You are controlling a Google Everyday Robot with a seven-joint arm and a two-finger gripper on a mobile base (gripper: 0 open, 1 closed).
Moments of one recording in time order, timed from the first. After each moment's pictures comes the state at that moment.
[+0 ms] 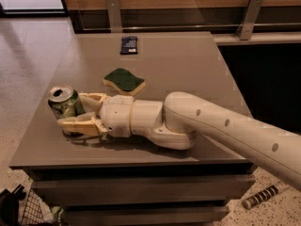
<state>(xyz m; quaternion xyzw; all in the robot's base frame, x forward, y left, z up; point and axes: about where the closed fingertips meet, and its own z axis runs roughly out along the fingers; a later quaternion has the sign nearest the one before) 0.470 0.177 0.867 -0.48 0.53 0.44 0.55</state>
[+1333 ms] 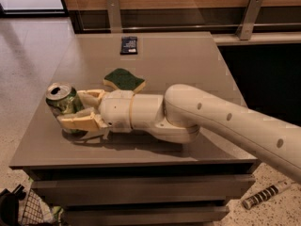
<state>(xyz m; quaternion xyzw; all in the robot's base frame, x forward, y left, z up) 0.470 0.176 0.877 -0.49 0.54 0.43 0.54</state>
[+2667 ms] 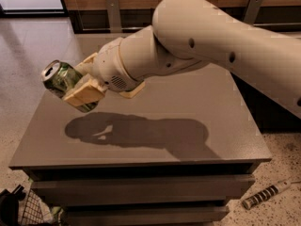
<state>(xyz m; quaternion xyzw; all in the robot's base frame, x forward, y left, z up) 0.483 0.153 0.933 -0.63 0.59 0.28 0.42</state>
